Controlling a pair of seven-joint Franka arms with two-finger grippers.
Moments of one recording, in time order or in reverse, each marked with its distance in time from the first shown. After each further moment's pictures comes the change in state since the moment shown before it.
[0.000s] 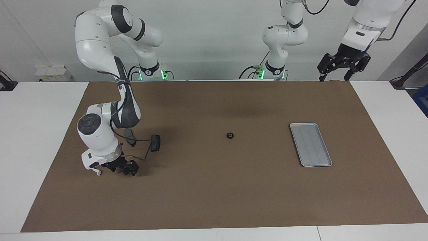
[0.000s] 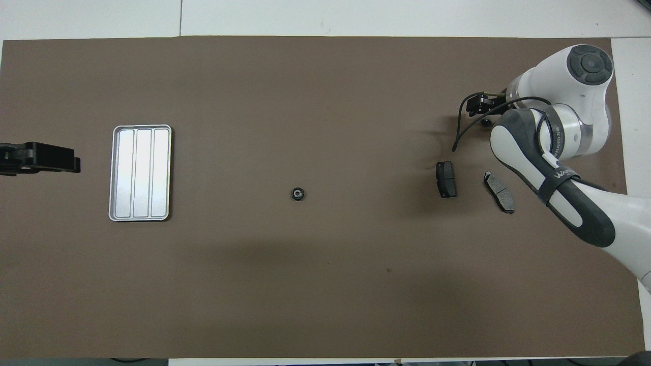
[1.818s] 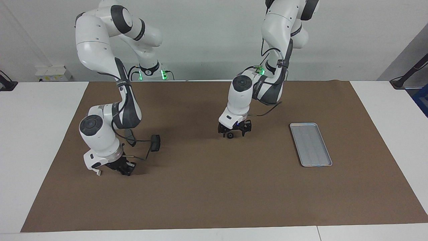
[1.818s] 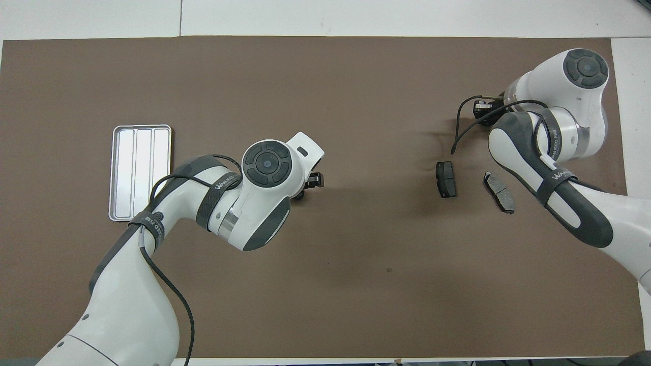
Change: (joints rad) left arm -0.425 0.493 -0.071 -0.217 0.072 0.663 -0.524; right arm -0.002 -0.002 0.001 -0.019 0.000 0.005 0.000
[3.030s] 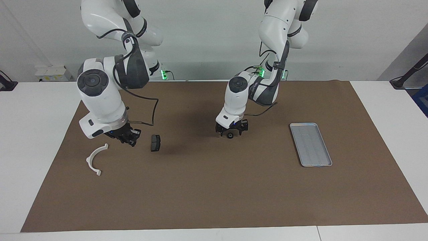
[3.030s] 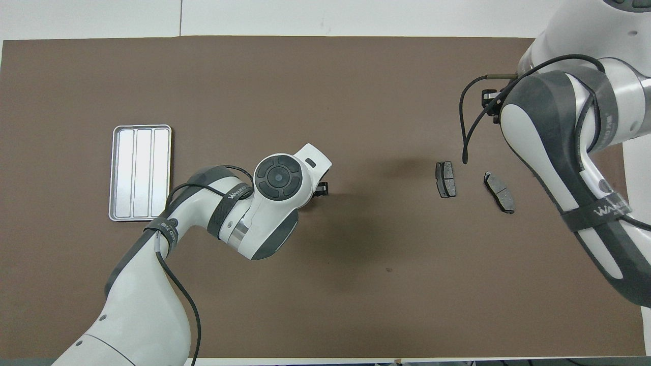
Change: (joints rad) left arm -0.028 0.003 -0.004 -0.047 0.000 0.054 -0.033; right arm 0.099 -0.199 0.077 0.251 0.000 -0.611 0.000
